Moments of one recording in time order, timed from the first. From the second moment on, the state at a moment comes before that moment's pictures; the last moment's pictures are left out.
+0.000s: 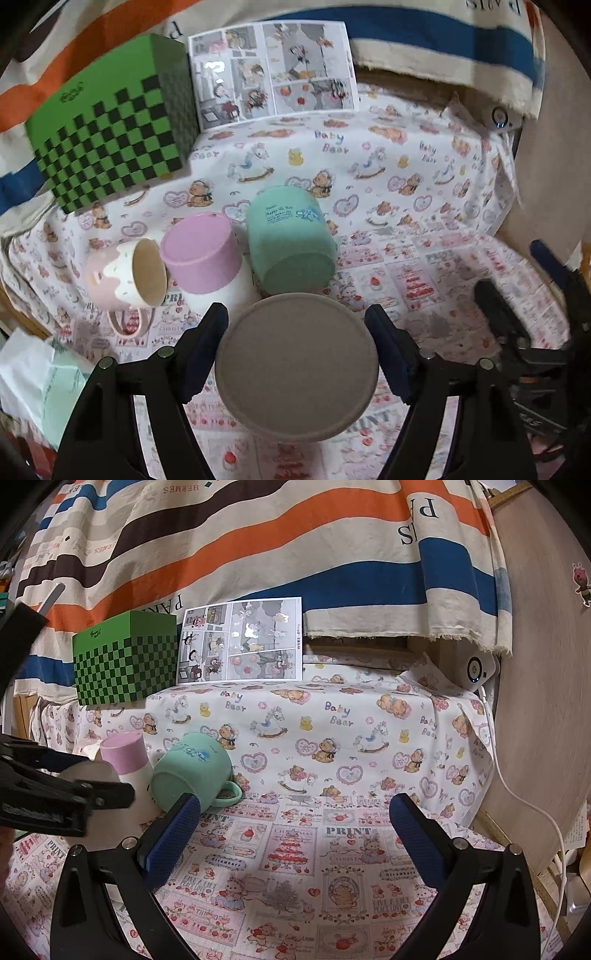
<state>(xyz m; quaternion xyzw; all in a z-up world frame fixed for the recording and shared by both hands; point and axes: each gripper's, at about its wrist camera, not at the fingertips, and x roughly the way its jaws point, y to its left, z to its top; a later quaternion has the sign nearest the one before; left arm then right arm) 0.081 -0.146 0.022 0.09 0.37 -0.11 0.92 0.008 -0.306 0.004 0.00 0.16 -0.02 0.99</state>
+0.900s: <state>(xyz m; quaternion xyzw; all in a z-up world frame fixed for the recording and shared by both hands) 0.002 0.000 0.010 -0.05 0.17 -0.06 0.98 -0.012 -0.281 0.006 -0.01 0.14 0.01 0.99</state>
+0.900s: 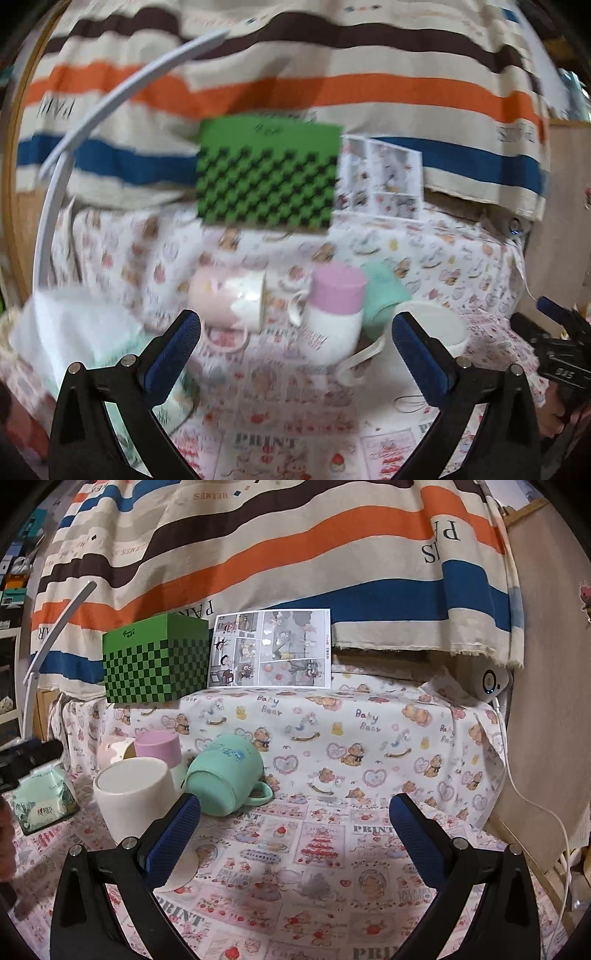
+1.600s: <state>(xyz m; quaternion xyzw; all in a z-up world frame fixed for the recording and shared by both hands) -0.008 -0.016 -0.002 0.01 0.15 -0.03 0.99 -0.010 -0.282 0.006 -0.01 0.15 0.01 0.99</state>
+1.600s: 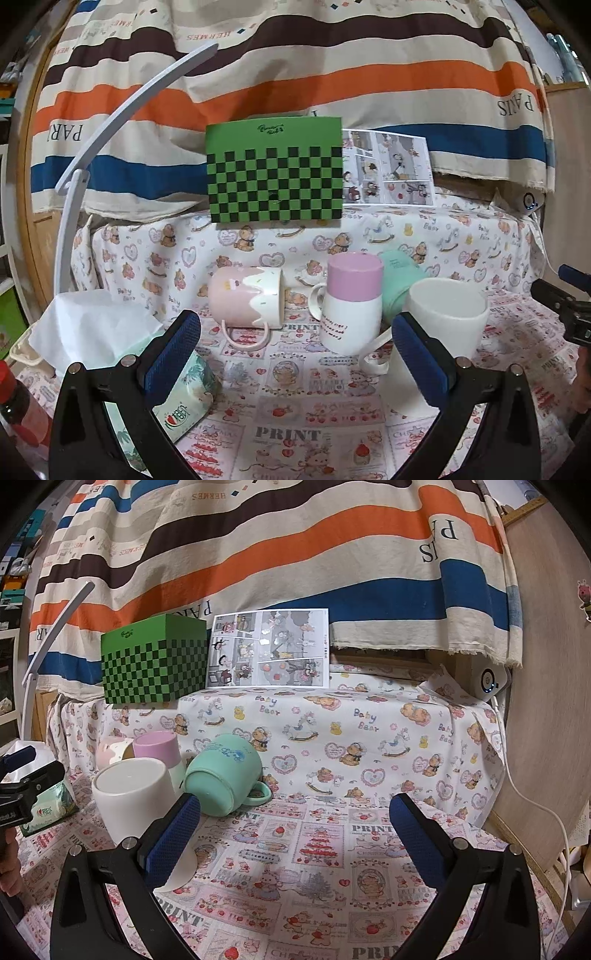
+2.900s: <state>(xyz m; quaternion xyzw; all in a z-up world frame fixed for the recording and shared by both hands) -0.011 -0.013 -0.002 0.00 0.15 -0.01 0.99 -0.011 -0.284 0.007 -0.01 0.15 0.00 0.99</state>
